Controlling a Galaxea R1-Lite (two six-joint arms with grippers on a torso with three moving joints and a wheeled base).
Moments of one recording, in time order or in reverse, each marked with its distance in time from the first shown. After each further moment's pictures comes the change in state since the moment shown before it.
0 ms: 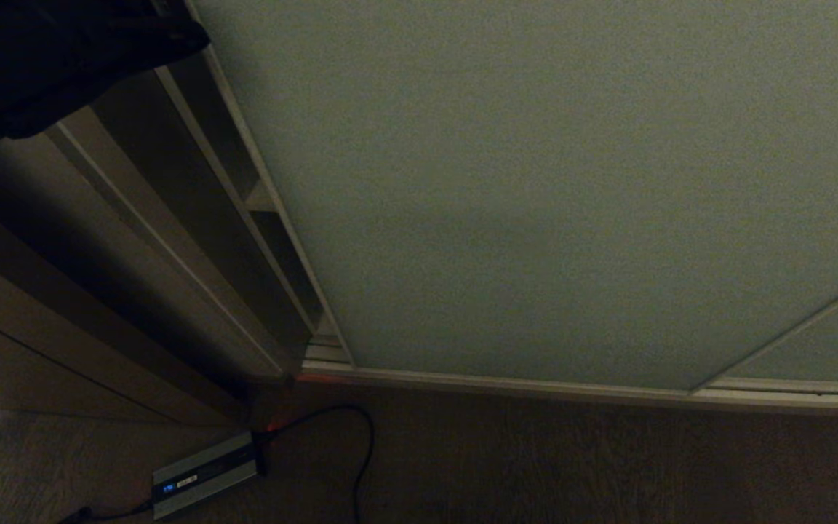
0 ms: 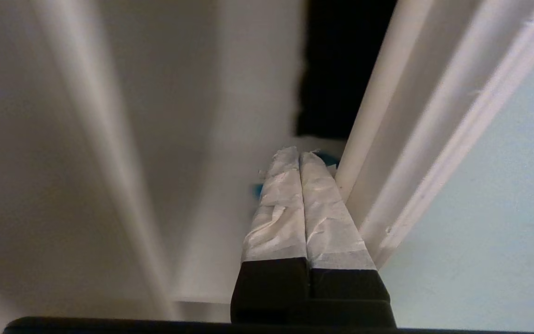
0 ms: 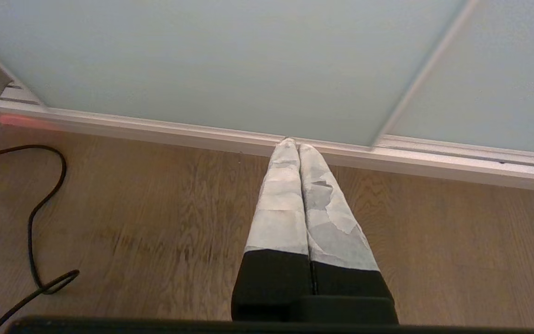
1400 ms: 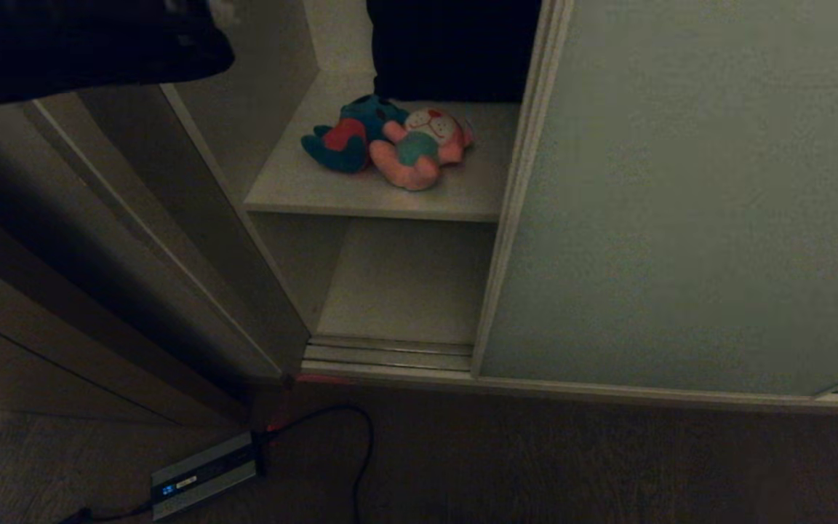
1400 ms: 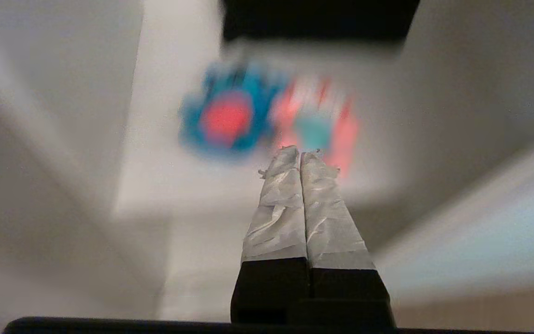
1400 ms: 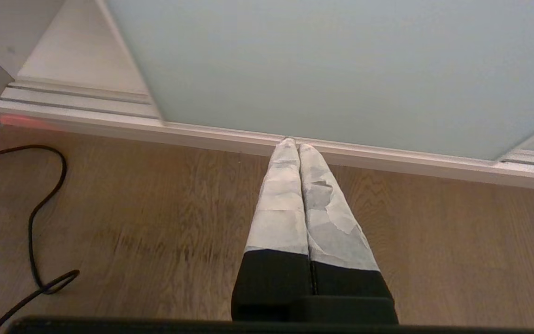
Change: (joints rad) left arm -0.203 -0.138 -0.072 0.460 0.065 -0.006; right arm 0.000 0.000 0.000 0.000 0.000 0.000
